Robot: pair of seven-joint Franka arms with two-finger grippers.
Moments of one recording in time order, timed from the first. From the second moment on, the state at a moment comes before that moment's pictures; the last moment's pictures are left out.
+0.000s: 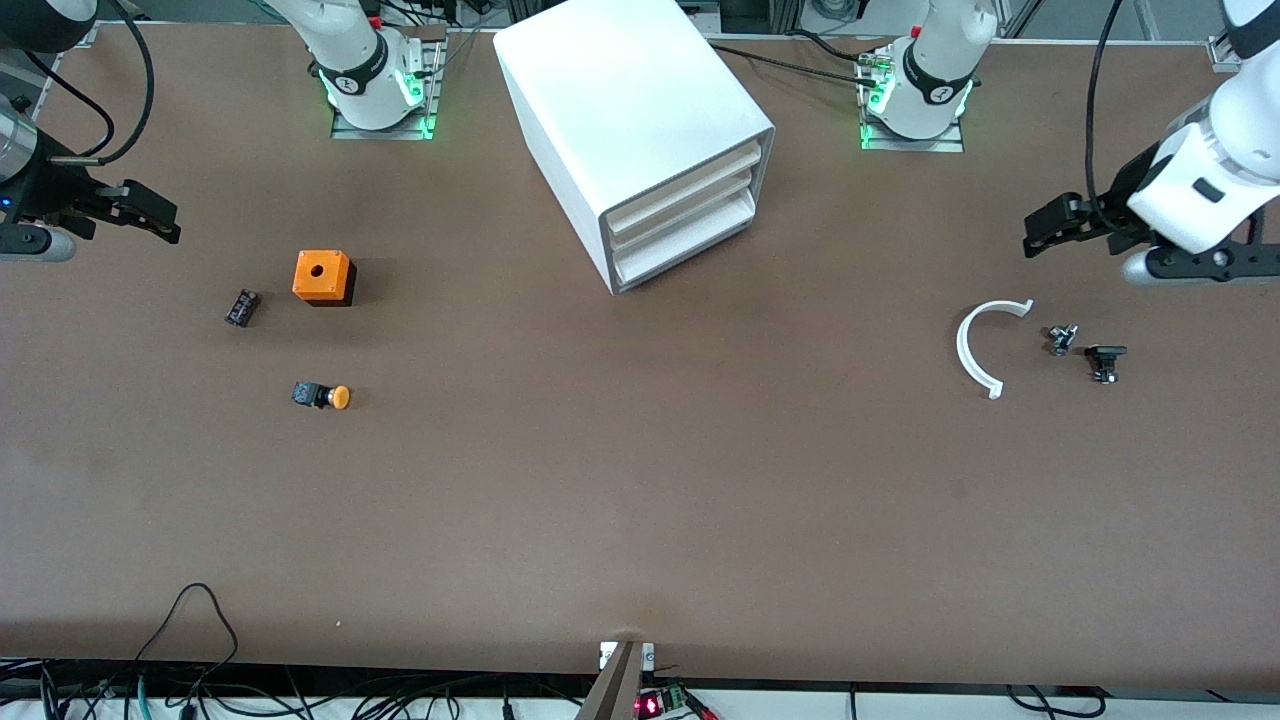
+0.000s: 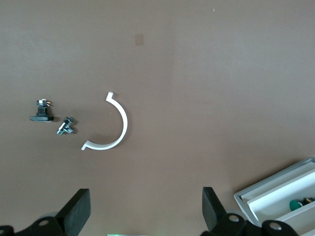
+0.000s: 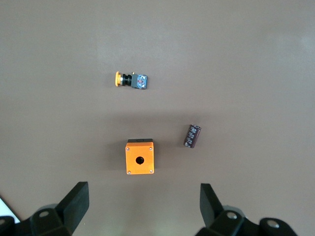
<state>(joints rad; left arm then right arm) -0.06 0.04 -0.05 -1.61 -0.04 1.53 -0.15 -0.02 -0.09 -0.02 -1.83 -0.07 1.68 -0.02</state>
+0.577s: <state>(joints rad) -0.05 0.41 -0.07 -1.66 -0.46 1.54 -0.12 -0.02 -0.09 0.00 -1.83 -0.07 1.66 -0.02</state>
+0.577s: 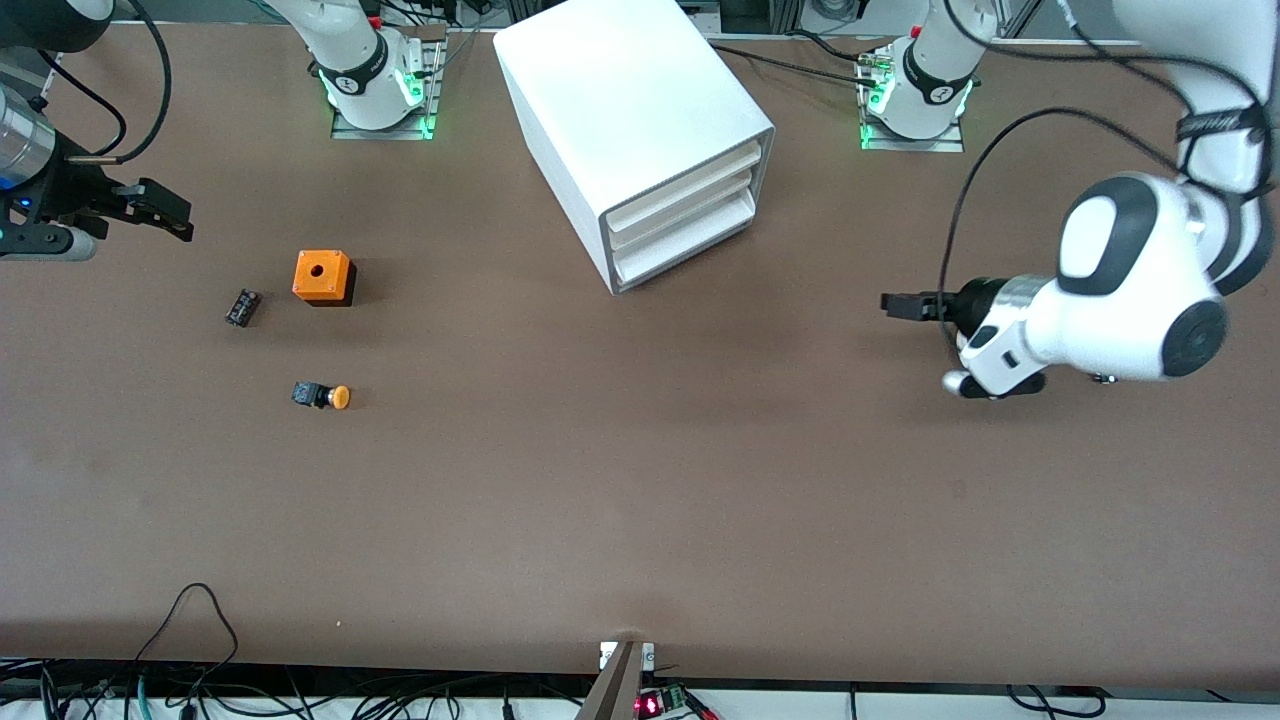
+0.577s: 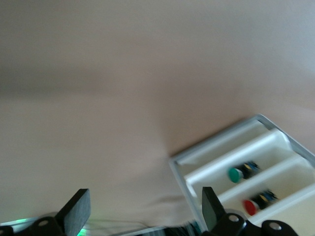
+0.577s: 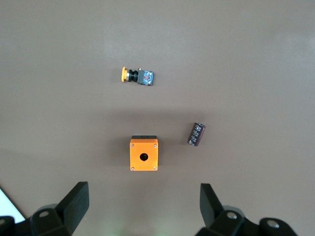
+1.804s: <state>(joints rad) -0.05 0.48 -0.40 -2.07 -0.82 1.72 0.22 0.08 -0.08 0.01 -1.82 -0.07 1.60 -0.02</state>
